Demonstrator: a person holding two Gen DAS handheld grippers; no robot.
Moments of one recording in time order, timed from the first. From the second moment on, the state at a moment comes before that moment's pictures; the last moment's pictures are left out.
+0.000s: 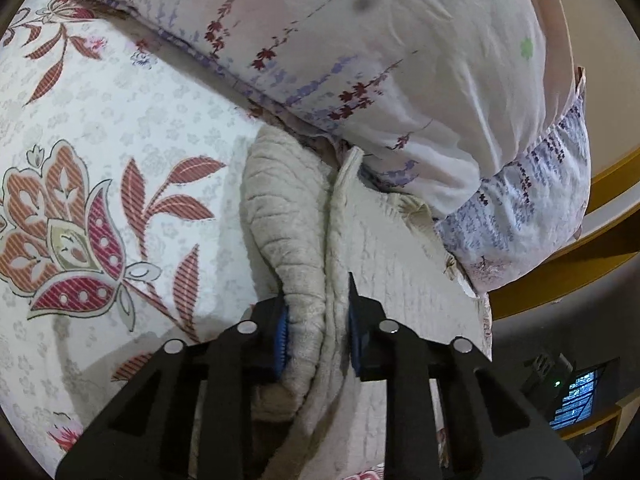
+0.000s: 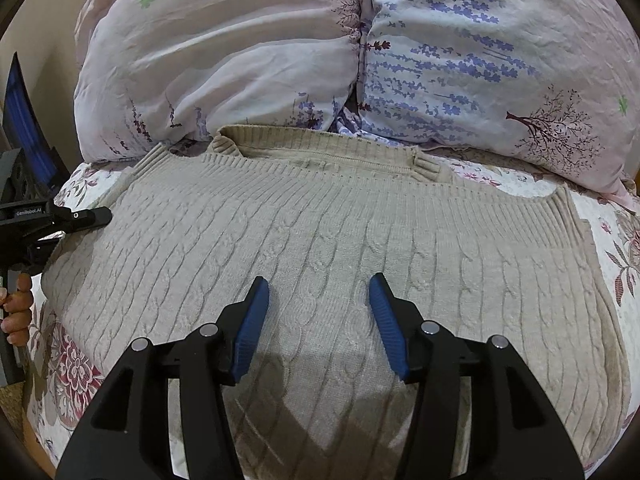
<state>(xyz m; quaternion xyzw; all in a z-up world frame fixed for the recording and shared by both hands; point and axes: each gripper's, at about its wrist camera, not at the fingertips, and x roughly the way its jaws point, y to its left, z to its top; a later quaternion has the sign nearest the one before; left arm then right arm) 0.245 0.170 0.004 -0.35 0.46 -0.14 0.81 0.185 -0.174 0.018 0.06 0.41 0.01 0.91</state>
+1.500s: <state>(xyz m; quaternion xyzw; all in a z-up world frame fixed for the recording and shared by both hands) 0.233 -0.027 0.065 -0.22 0.42 -0.26 0.84 0.108 -0.367 0.036 0.39 0.39 0.03 0.83</state>
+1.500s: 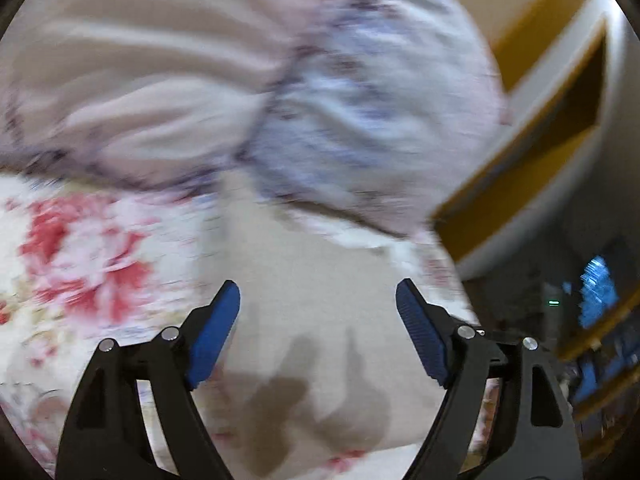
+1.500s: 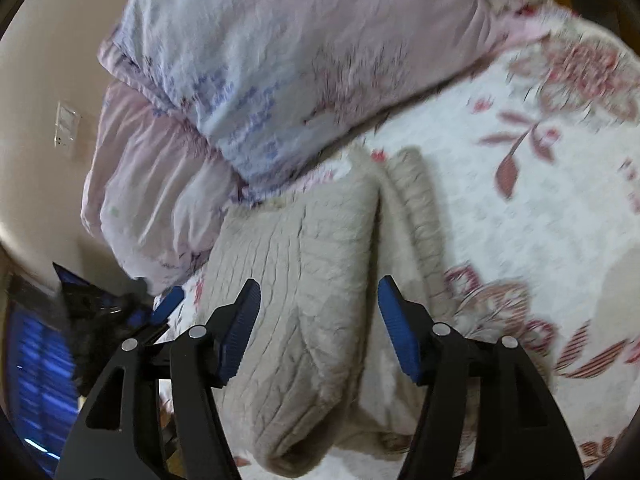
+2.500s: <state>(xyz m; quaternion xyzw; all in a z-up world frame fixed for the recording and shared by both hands) 0.240 -0.027 0.009 -0.27 0.48 -0.31 0.77 0.136 -0.343 0.085 0.17 0.30 -0.06 0.94</state>
